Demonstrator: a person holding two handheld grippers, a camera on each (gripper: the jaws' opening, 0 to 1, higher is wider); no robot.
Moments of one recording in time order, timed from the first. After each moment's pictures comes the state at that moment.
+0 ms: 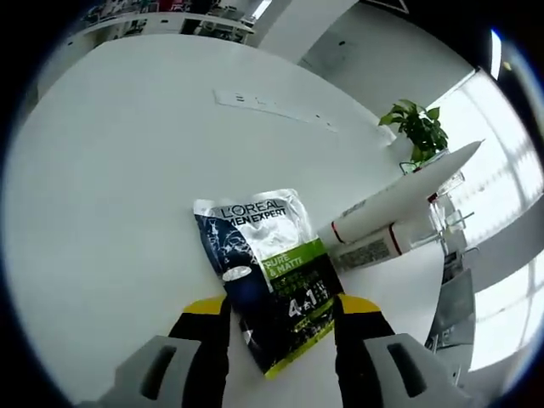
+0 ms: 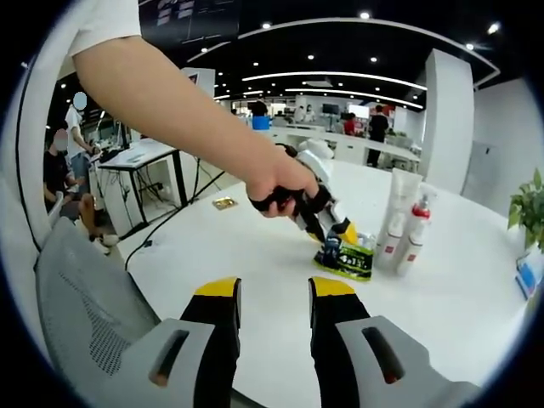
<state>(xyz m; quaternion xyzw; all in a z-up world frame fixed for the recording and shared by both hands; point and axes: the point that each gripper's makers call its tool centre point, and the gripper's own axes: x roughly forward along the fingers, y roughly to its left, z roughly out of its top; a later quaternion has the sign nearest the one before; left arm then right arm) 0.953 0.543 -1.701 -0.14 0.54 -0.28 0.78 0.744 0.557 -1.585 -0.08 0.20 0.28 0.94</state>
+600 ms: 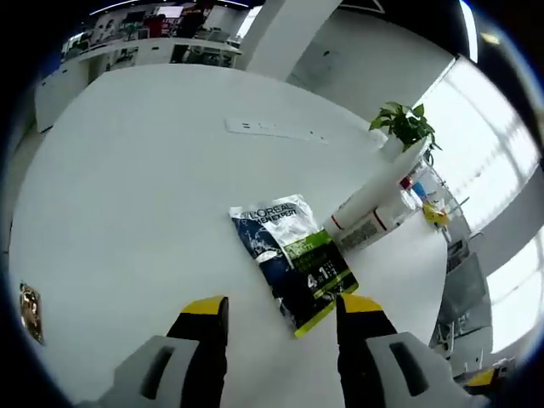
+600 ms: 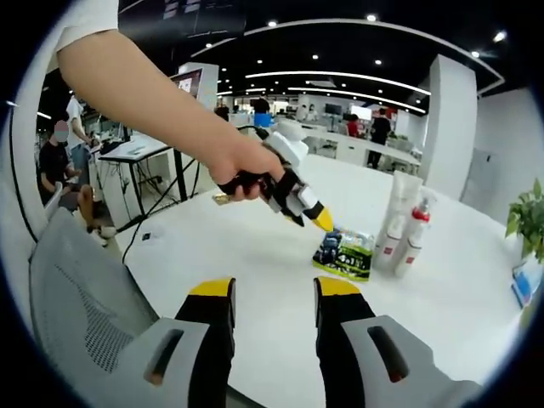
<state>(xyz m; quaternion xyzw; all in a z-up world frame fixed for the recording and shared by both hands) 0.927 0.596 -1.678 -0.10 0.49 -0.31 0.81 0.742 0.558 -1.591 -0.10 0.21 0.28 0.93</state>
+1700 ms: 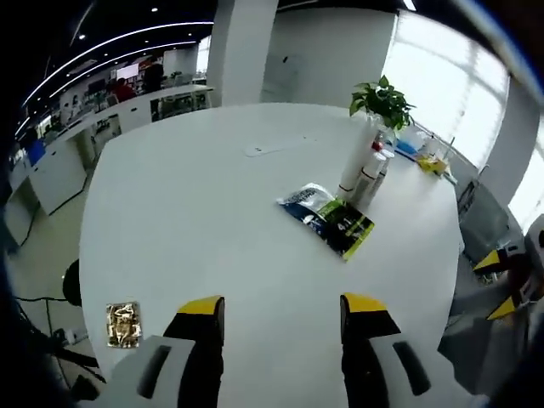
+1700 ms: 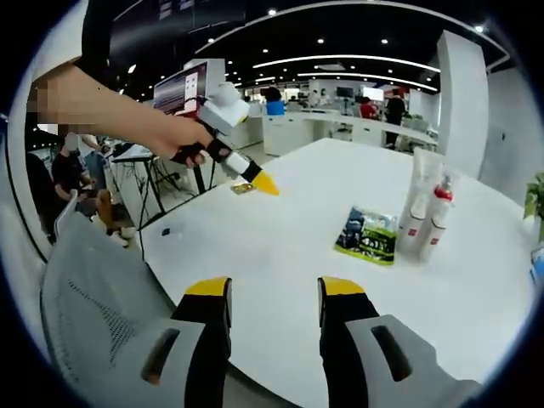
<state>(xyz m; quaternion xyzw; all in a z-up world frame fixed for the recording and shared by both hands) 0.880 0.715 -1.636 0.04 0.41 -0.33 0.85 0.731 0.572 -1.604 -0.07 0.25 0.32 0.91</state>
